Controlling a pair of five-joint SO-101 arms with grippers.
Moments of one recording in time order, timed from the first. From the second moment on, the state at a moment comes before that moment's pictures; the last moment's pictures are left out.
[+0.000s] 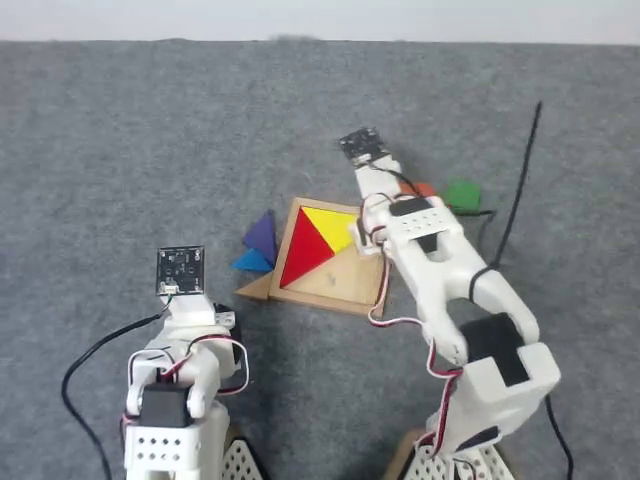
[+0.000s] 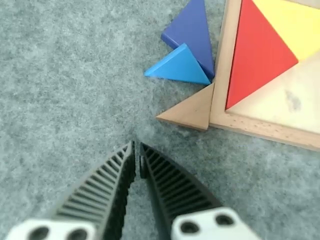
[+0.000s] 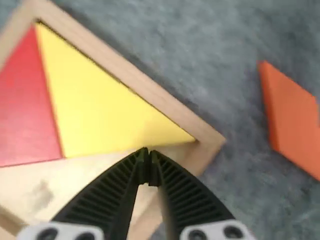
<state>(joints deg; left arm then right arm) -4.2 -103.1 97.1 72.2 11.0 -22.2 10.0 25.5 40.1 9.0</state>
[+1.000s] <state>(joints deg) -4.2 -103.1 97.1 72.2 11.0 -18.2 -18.2 49.4 40.6 0.1</state>
